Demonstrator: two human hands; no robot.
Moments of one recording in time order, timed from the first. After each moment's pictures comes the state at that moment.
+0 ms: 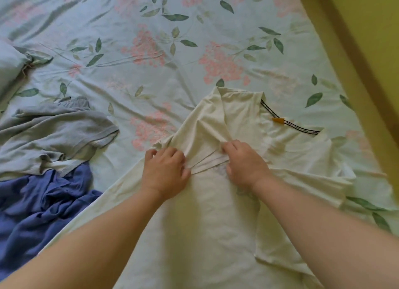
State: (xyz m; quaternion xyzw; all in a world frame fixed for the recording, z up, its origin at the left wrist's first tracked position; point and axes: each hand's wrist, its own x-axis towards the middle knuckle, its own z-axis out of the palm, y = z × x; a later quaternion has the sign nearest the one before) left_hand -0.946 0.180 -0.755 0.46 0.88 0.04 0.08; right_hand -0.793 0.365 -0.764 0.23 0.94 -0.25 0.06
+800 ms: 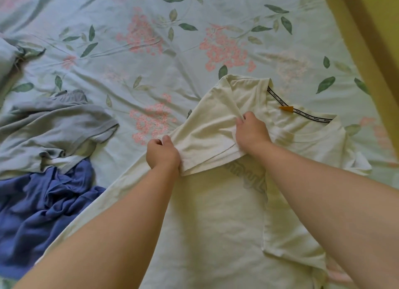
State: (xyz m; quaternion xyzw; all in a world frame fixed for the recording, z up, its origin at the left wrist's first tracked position) left_hand -0.962 0.225 -0.773 -0.20 0.88 0.39 0.20; right_hand -0.843 0.406 -0.782 0.52 0.75 -0.41 0.05
